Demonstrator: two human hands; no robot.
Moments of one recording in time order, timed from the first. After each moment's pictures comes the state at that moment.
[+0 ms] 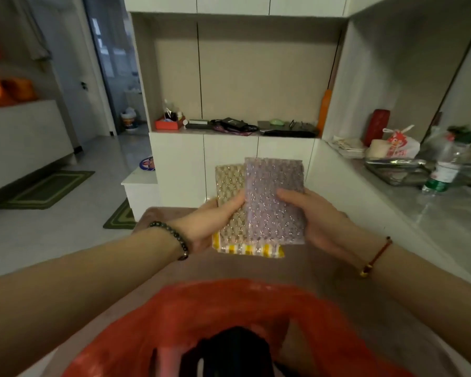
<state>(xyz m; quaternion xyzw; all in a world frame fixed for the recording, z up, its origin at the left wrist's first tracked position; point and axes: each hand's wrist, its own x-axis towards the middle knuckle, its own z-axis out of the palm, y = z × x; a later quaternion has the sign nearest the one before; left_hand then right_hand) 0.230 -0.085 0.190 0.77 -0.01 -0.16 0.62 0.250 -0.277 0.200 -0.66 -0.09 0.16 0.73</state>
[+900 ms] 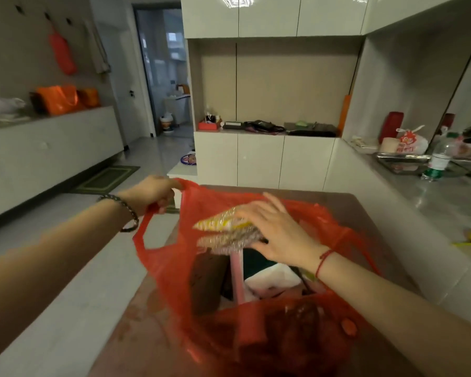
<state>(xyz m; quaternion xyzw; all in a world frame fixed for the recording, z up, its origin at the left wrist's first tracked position) -0.021 0.032 0.247 0.82 0.17 0.04 0.54 0.004 -0.224 0.185 -0.82 -0.52 -0.22 0.12</state>
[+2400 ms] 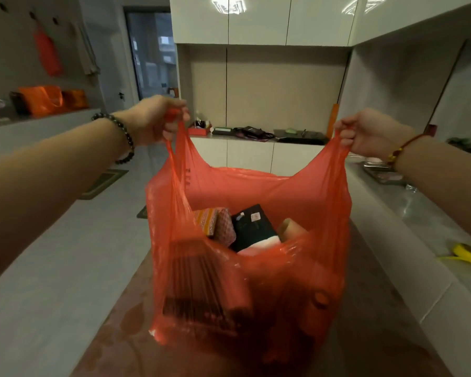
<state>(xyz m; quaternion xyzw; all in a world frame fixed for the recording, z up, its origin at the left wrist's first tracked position) 0.036 -0.005 0.368 0.76 0.04 0.07 0.64 0.121 -0.329 0.359 -0.69 -0.04 0.06 0.72</state>
